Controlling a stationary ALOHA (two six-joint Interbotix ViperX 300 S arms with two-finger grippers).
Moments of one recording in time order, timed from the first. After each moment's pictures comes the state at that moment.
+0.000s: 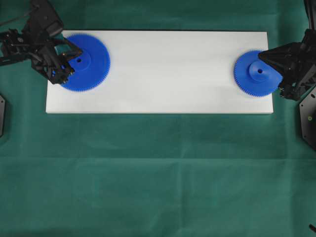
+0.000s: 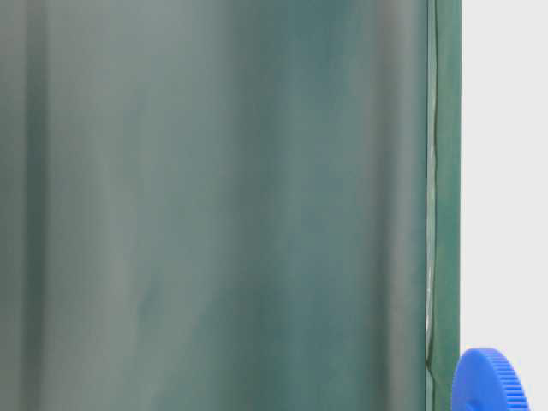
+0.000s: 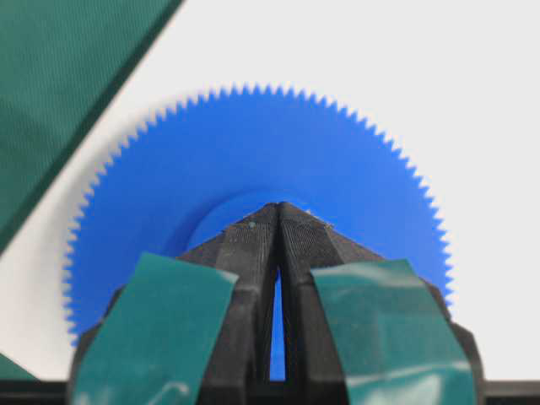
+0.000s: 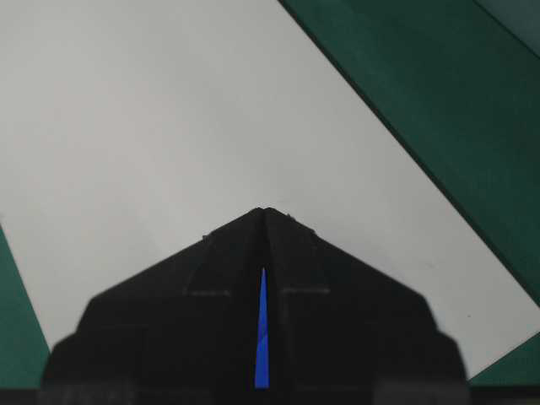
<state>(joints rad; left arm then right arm) 0.48 -0.37 1.06 -0.02 0.01 -0.08 -0.47 -0.89 1.32 -0.29 0.08 0.52</state>
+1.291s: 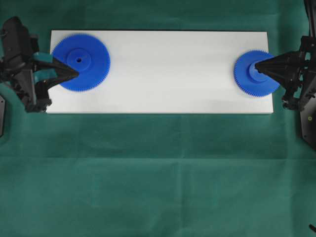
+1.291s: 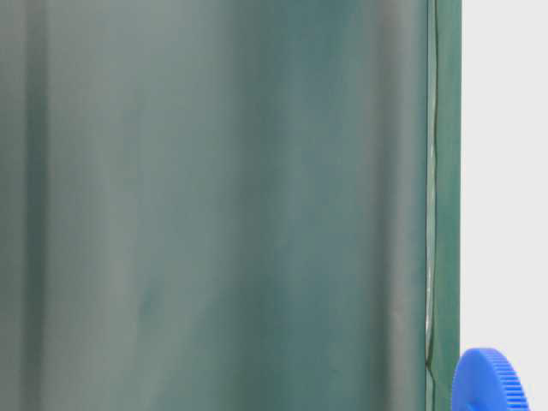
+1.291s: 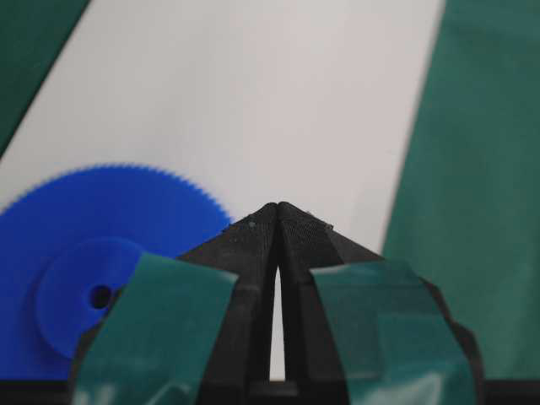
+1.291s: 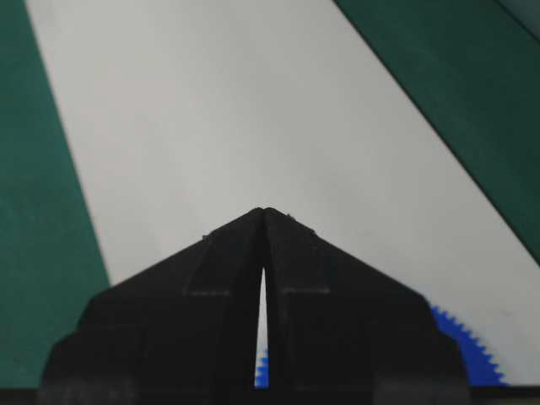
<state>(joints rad) 0.21 -0.68 1.14 -0.02 0.02 -0.05 -0.33 -0.95 1.34 -0.29 0.04 0.52</state>
